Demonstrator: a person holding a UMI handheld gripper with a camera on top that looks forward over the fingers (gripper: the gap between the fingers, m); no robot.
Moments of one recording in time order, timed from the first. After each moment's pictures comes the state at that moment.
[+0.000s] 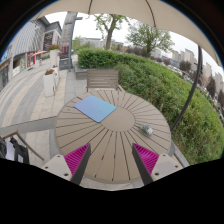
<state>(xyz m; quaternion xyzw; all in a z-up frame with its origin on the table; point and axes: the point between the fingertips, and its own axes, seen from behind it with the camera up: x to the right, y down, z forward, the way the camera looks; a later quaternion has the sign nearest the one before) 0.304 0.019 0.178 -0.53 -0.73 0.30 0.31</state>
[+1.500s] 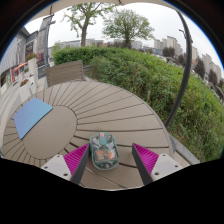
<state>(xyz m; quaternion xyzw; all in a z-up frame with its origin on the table) 0.008 0.227 -0.016 -0.62 -0.66 0.29 0.31</state>
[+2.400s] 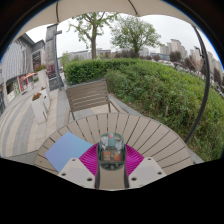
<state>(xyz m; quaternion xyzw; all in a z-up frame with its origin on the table) -0.055 0.016 0.139 -0.59 -0.66 0.37 0.29</state>
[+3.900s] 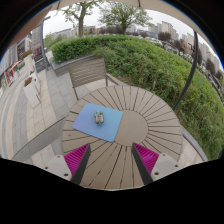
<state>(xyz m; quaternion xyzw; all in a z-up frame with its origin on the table) 0.164 -0.107 0.212 -0.67 -0.66 0.23 0.24</state>
